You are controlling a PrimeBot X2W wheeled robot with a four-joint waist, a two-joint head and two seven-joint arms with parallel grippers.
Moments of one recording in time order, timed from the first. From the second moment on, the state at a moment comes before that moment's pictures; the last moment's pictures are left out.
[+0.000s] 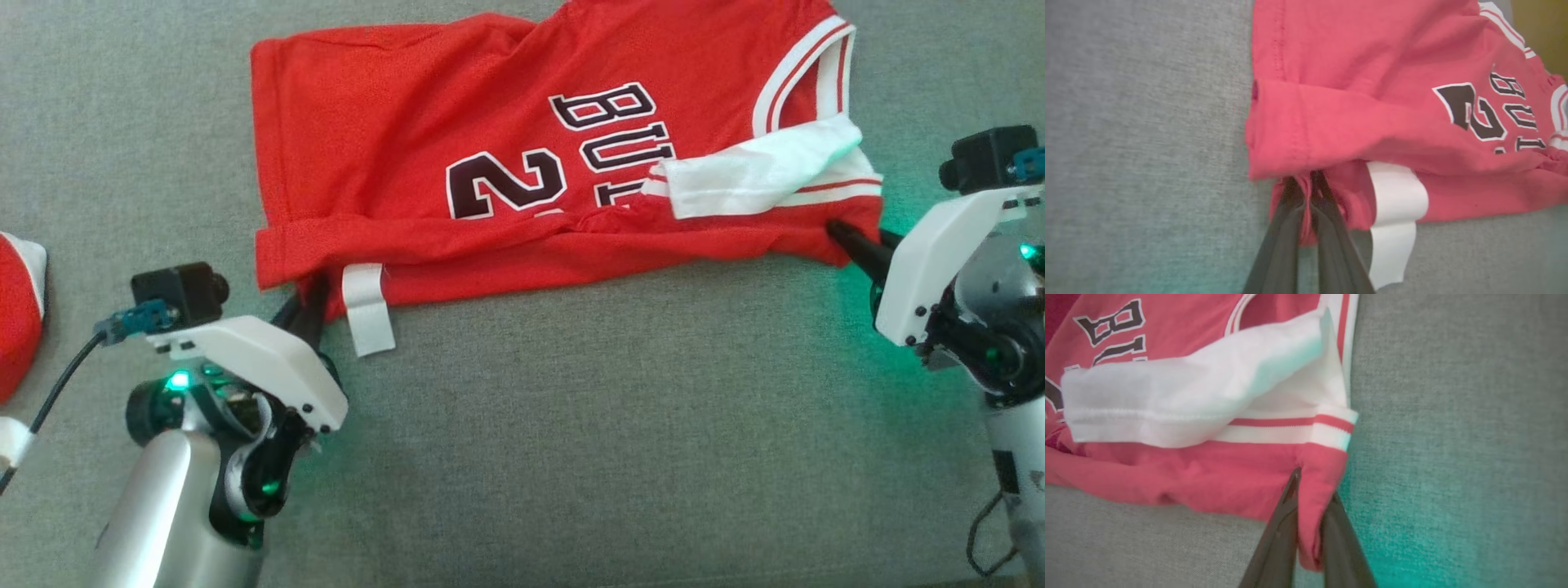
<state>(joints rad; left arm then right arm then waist) -0.24 0.22 -0.24 -0.01 -0.64 0.14 0.55 -0.42 -0.34 0.12 0.16 0.56 0.12 0.84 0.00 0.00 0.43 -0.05</state>
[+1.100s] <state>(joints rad) 0.17 0.36 -0.18 -0.46 -0.89 0.15 0.88 -0.02 -0.51 -0.18 -0.23 0.82 0.12 1.42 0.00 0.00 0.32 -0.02</state>
